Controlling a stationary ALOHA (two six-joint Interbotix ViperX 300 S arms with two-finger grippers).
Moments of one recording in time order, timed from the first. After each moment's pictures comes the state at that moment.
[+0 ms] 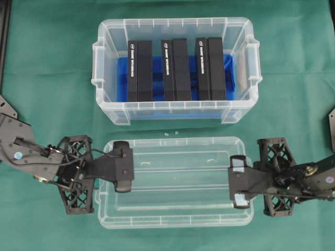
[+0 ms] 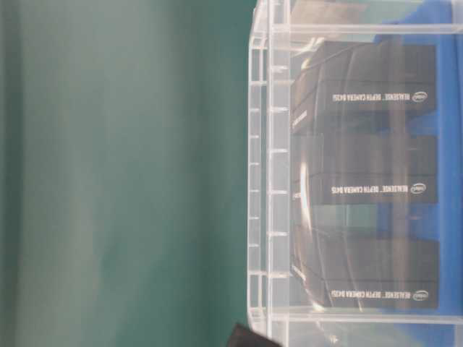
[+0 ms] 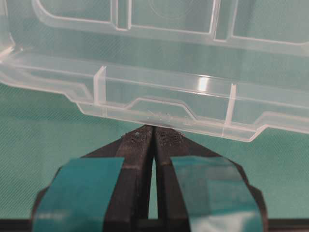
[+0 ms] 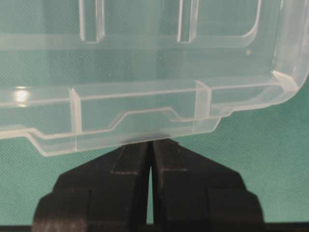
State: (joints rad) left arm -0.34 -0.06 0.68 0.03 0.68 -0.46; right arm 0.46 -0.09 0.74 -0.35 0.67 0.81
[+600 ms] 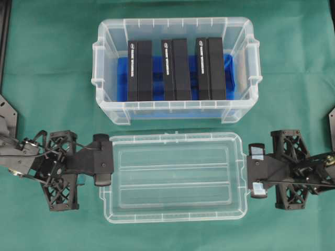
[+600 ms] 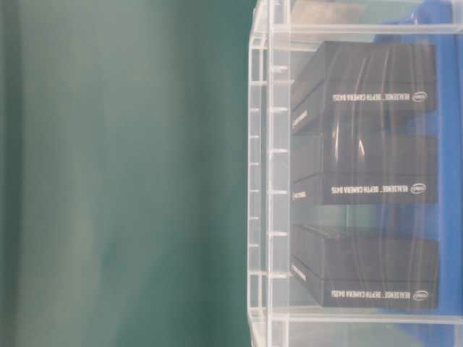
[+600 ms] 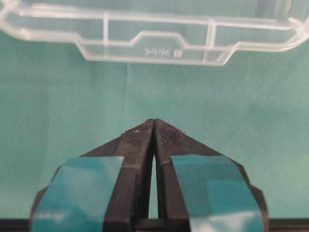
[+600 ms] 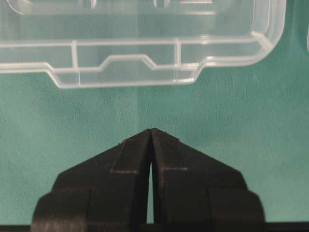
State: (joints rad) left arm -0.36 -0.18 0.79 0.02 0.67 -0.52; right arm 0.46 -0.21 0.84 -0.35 0.66 0.86
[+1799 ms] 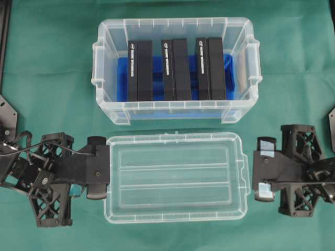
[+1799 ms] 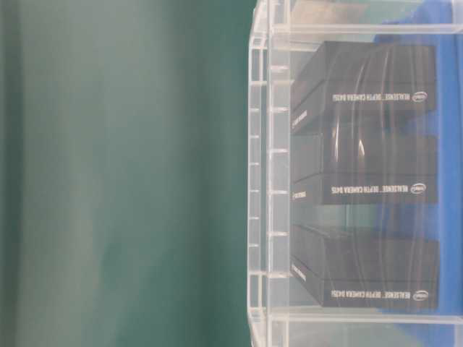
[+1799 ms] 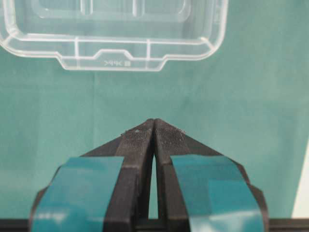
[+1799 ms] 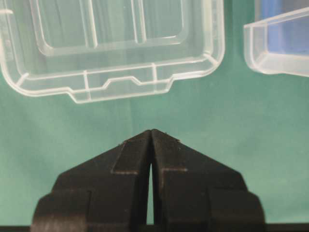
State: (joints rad) left arm -0.41 -0.28 0.54 0.02 0.94 -0.52; right arm 0.50 -0.31 0.59 -0.35 1.03 0.86
